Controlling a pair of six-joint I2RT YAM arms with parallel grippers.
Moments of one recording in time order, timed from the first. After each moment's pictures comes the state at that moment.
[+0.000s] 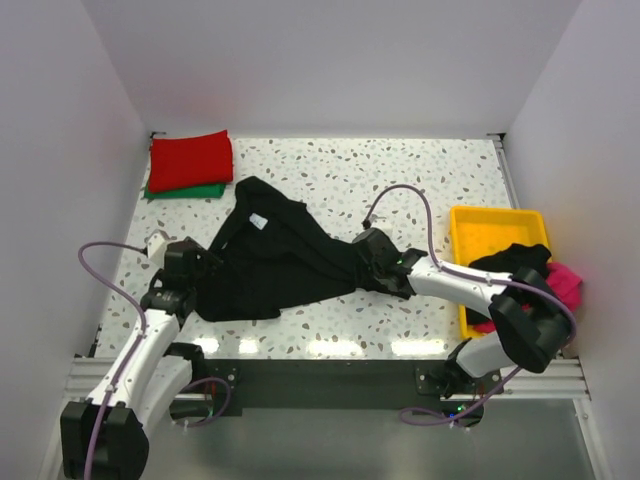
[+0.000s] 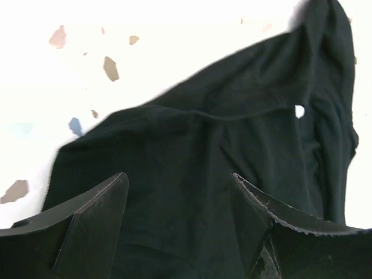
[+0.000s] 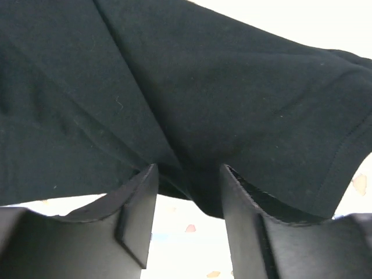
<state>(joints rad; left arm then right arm) -0.09 0.77 0.40 -0.33 -0.28 -0.88 0.76 1.43 0.77 -0.33 0.32 0.60</state>
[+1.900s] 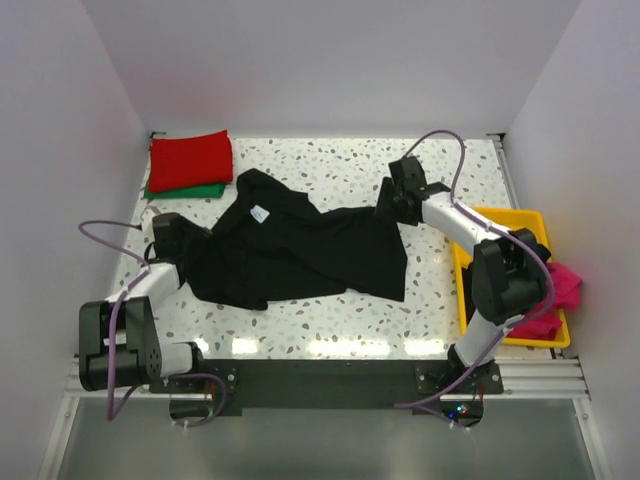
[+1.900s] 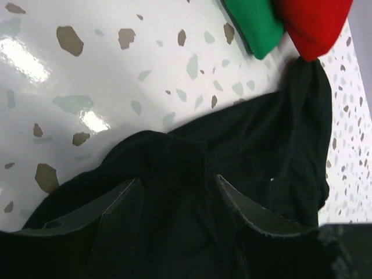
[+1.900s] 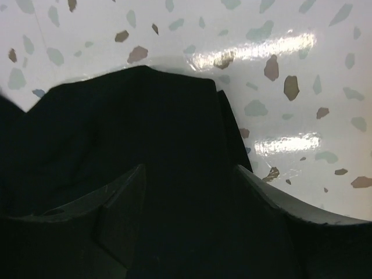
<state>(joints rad) 0.13 1.32 0.53 0.12 -0.09 -0.89 0.34 1.74 1.28 -0.48 0.19 0.53</state>
